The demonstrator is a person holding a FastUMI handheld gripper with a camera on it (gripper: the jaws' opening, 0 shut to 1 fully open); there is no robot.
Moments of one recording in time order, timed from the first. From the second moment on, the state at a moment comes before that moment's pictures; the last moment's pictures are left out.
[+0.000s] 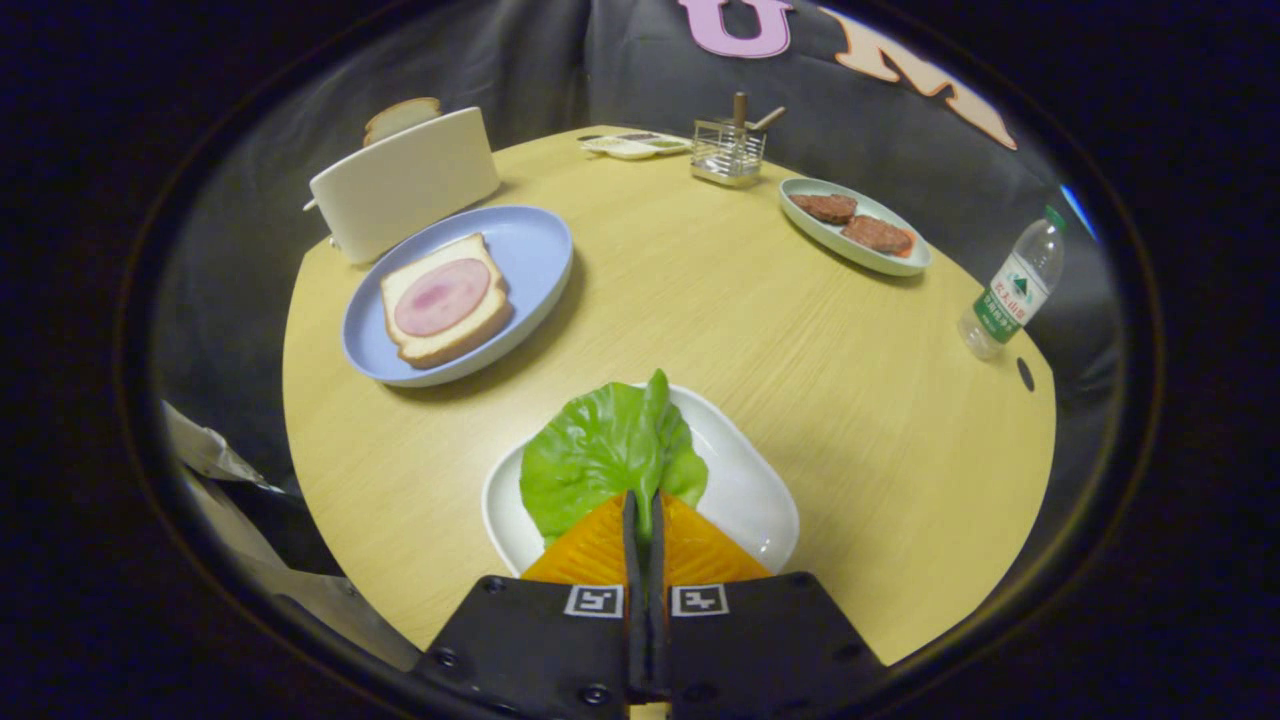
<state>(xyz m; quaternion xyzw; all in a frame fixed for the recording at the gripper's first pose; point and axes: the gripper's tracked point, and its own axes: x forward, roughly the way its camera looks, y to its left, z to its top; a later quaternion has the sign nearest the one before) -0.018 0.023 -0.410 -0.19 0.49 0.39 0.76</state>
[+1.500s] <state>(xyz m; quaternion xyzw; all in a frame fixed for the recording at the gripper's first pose) -0.029 0.137 -0.306 -0.18 0.43 0.39 0.79</state>
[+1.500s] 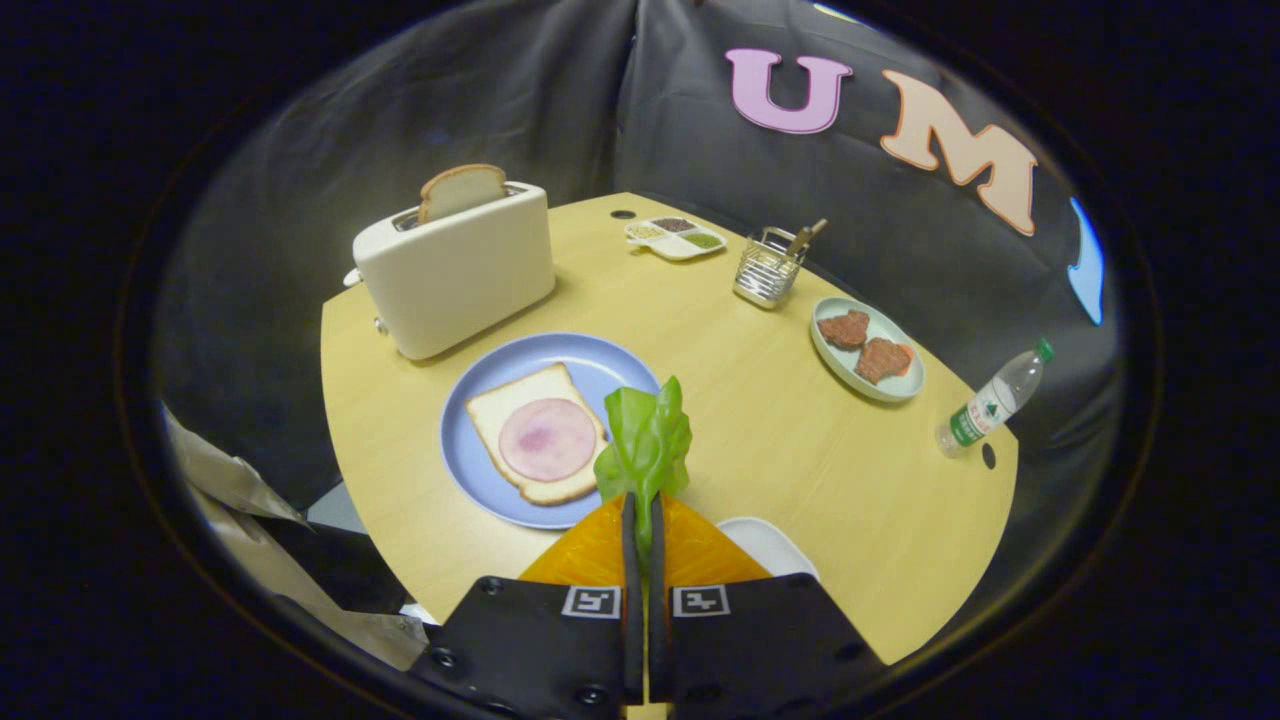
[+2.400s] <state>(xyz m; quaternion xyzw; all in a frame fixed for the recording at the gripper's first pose) -0.050 0.236 -0.318 -0.17 0.44 0.44 0.77</state>
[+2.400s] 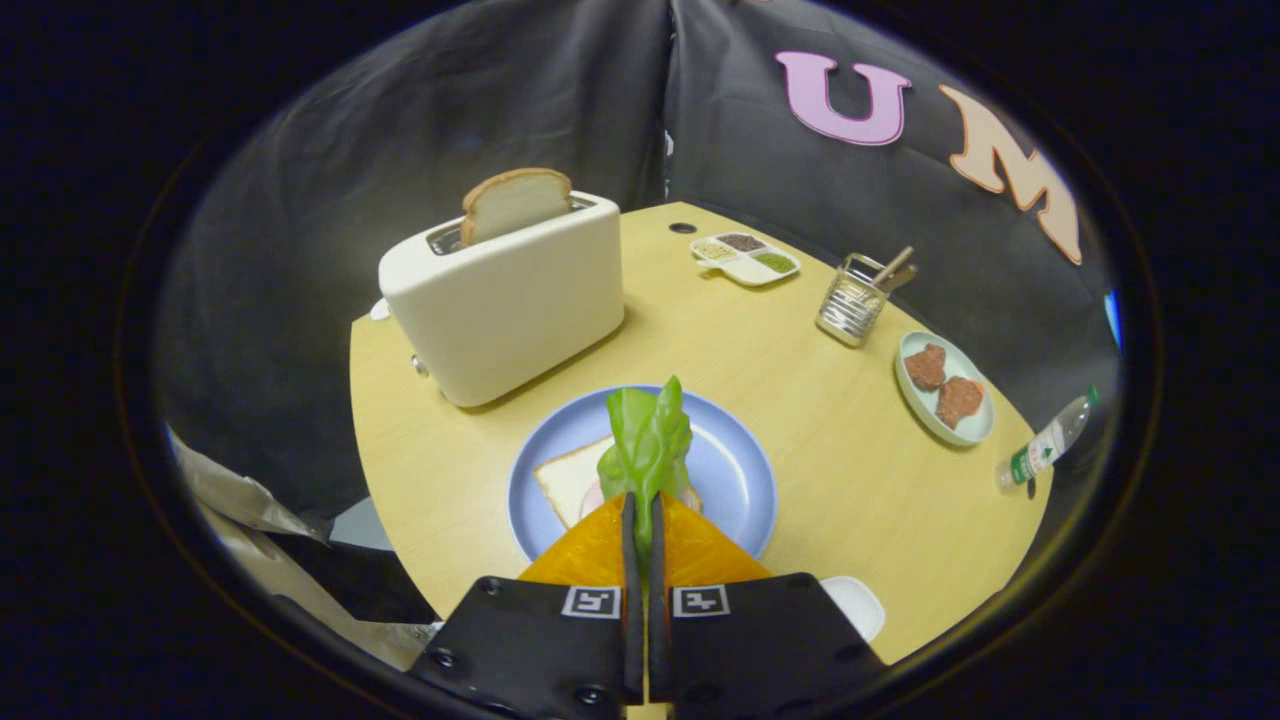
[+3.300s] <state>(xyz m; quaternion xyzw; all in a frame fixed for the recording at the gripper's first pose) -0.062 0.262 -0.363 -0.19 0.47 0.44 0.74</state>
